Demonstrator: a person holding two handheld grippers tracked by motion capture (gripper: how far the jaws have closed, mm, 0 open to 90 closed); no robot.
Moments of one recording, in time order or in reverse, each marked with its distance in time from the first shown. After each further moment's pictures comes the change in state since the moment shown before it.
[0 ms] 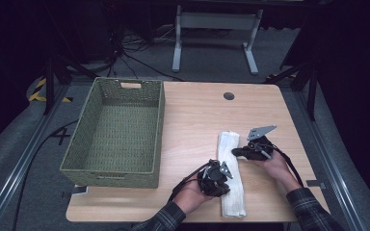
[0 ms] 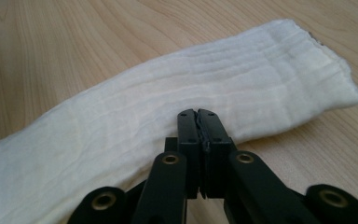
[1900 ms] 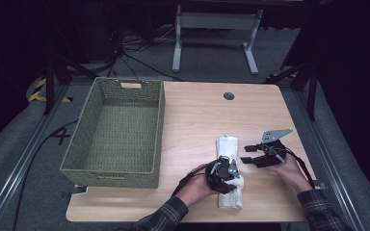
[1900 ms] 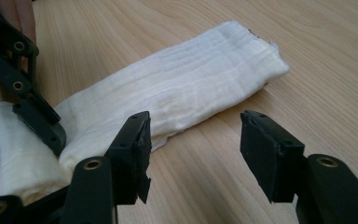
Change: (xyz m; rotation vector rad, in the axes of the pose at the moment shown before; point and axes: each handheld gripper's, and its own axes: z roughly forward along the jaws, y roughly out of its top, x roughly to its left) left arm 0.011 0.019 0.021 0.014 0.035 0.191; right arm 0.002 -0.019 -0.033 -0.060 0.013 0.009
